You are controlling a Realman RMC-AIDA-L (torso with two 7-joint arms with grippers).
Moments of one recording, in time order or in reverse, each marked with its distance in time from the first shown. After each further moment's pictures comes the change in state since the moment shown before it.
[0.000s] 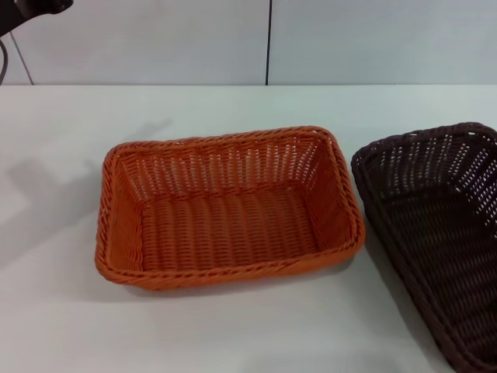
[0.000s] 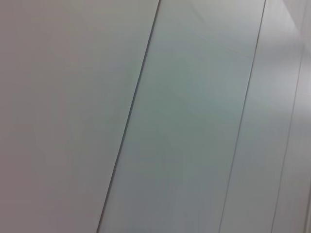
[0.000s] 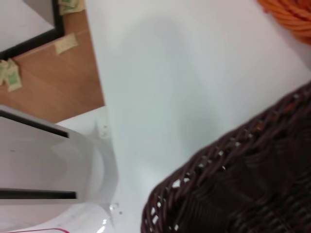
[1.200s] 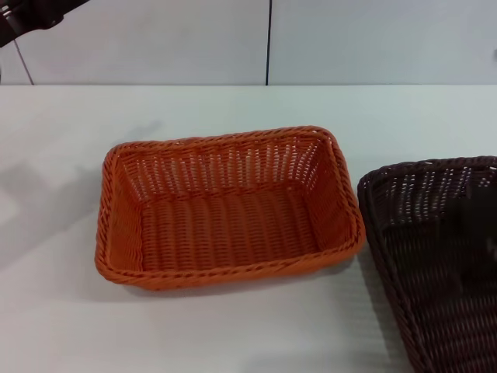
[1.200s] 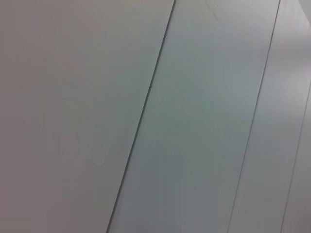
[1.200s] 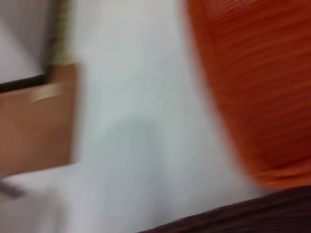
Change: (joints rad) left arm 0.017 -0.001 -0.012 -0.036 -0.001 0.002 0.019; right arm 0.073 0.027 0.050 -0.150 0.163 0.008 0.036
